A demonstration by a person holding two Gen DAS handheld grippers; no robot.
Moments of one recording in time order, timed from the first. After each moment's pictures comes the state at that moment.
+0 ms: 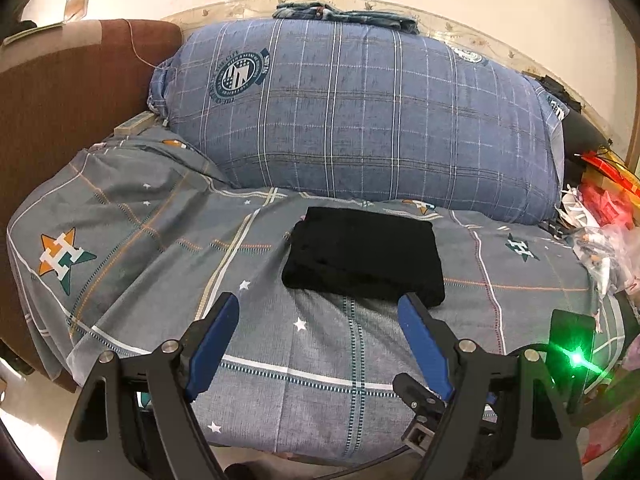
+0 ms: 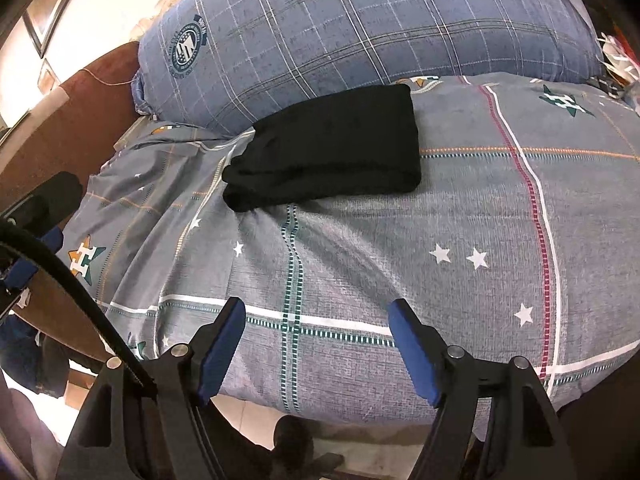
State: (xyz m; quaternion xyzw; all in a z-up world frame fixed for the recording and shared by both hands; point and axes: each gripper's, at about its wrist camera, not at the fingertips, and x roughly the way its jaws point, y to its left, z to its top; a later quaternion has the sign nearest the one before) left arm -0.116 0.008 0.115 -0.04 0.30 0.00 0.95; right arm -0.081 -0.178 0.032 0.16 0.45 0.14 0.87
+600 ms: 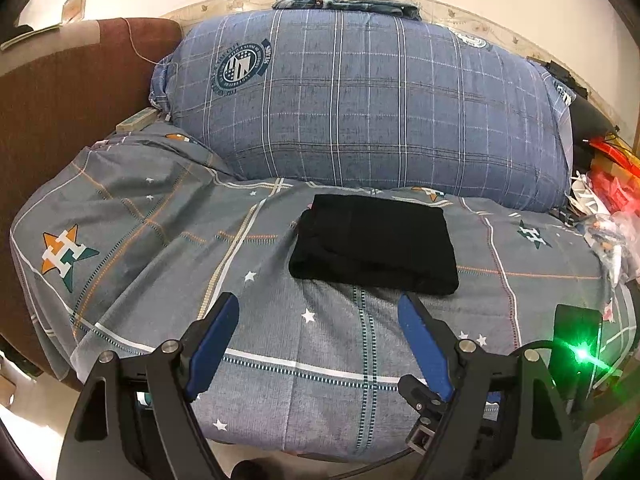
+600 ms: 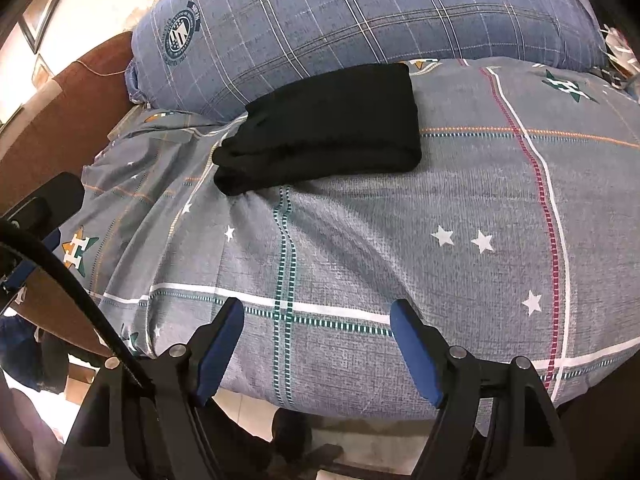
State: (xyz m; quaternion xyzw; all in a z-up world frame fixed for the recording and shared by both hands) left arm -0.110 0.006 0.101 -0.02 0.32 0.01 0.95; right arm -0.078 -0.175 0.016 0.16 0.47 0.14 0.85
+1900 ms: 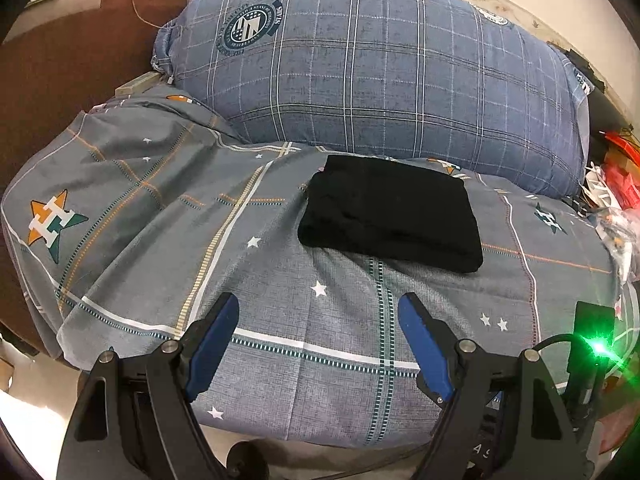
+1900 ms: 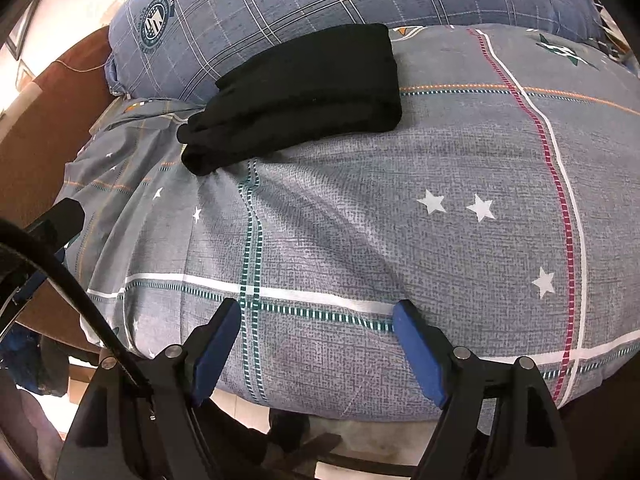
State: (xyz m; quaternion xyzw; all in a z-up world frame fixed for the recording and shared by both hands) left arm -0.094 0.017 0.068 -0.04 0.36 0.02 0.93; right arm -0.069 -0.182 -0.016 0.17 0.51 0.13 0.83
